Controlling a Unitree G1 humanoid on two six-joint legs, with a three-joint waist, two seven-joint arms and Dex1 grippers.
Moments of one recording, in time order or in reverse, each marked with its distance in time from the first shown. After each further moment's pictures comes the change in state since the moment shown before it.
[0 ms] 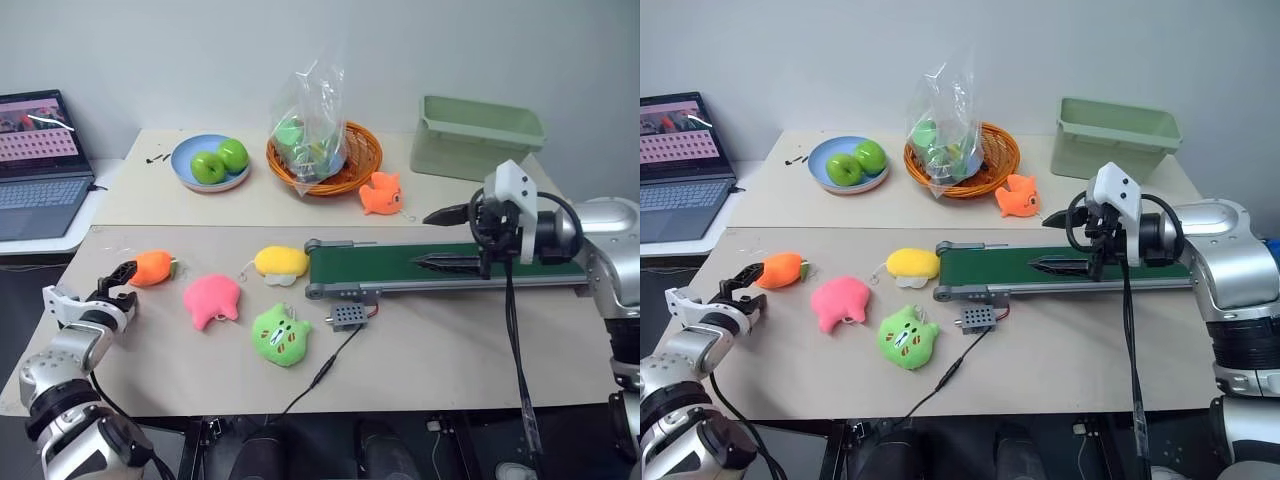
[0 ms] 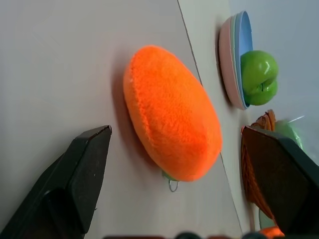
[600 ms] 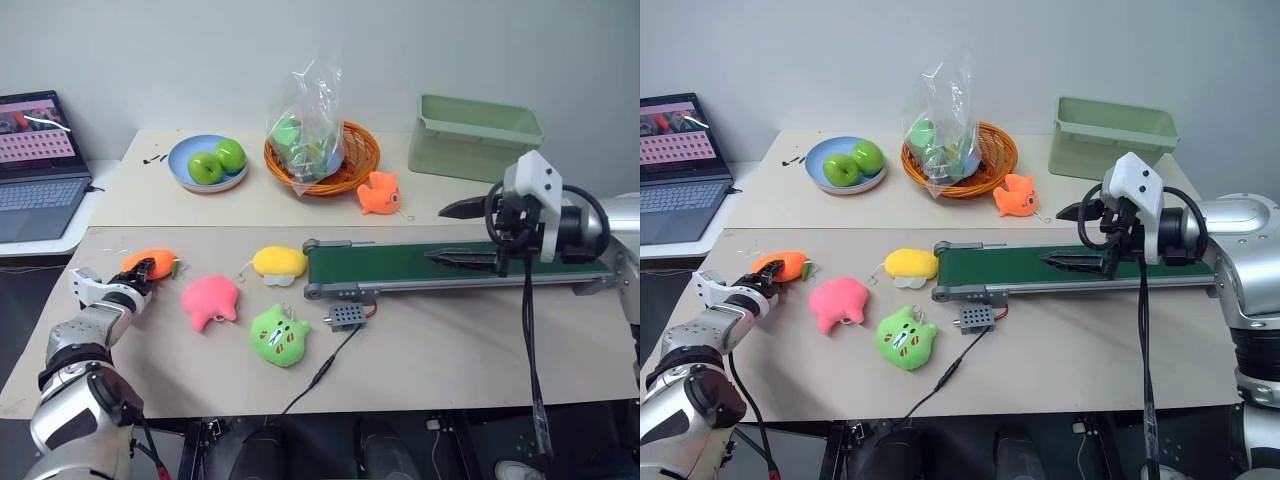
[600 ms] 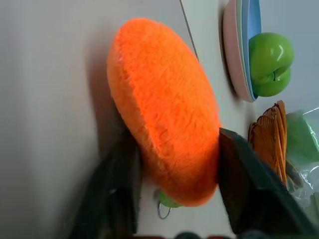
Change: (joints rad) left arm -0.179 0.070 -0.094 0.370 0.117 -0.191 -0.139; right arm 0.037 -0.054 -0.064 -0.082 0.018 0.056 -0.037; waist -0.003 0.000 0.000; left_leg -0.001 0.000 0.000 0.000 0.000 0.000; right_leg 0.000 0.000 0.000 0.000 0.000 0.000
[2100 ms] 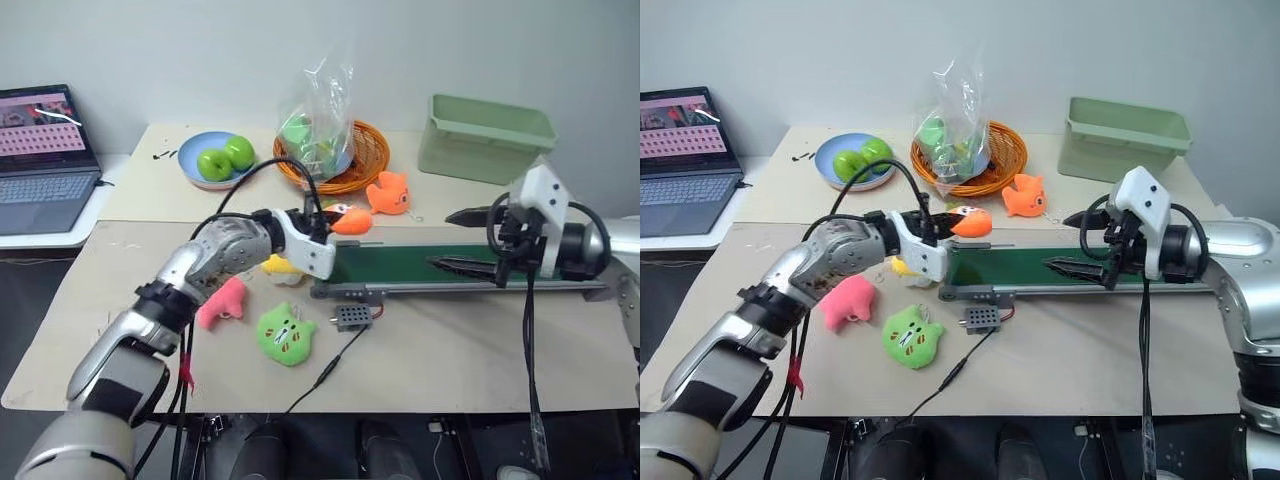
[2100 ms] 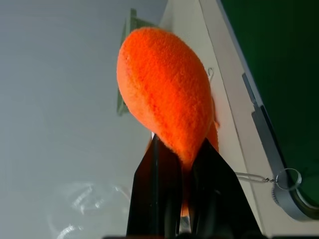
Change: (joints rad) left arm -0.242 -0.046 -1.358 -0.668 1.388 -1.210 -0.015; right arm 0.160 0.016 -0.114 -0.130 0.050 0.050 -0.124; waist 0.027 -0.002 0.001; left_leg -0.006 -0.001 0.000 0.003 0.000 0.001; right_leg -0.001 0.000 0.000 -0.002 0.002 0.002
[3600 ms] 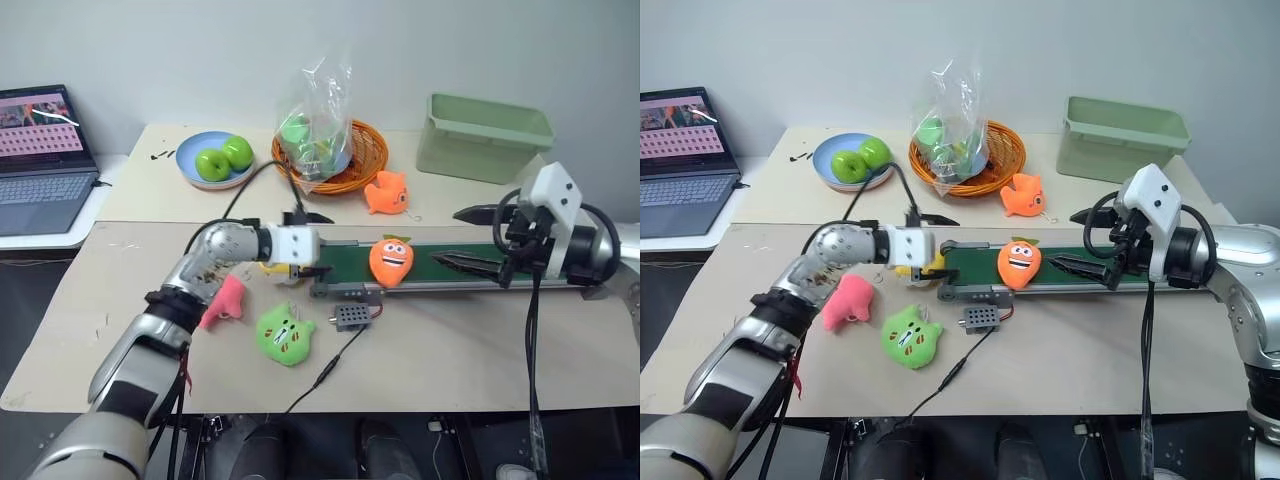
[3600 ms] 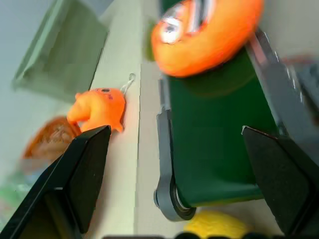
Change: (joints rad) left arm 0.137 -0.022 0.215 -0.082 -0.688 0.494 -0.651; right arm 0.023 -0.012 -0.018 -0.034 0.047 0.034 -0.072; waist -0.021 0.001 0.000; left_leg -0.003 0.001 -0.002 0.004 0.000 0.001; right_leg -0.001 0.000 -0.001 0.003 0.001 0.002
